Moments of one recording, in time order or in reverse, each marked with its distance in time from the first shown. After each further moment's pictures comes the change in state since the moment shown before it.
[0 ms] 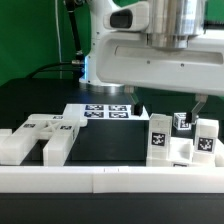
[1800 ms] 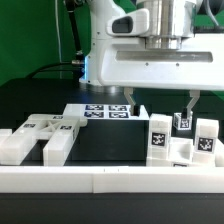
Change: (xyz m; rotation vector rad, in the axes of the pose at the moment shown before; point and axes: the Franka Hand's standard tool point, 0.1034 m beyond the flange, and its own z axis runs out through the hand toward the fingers) arm -0.053 0.018 0.024 0.039 0.135 -0.151
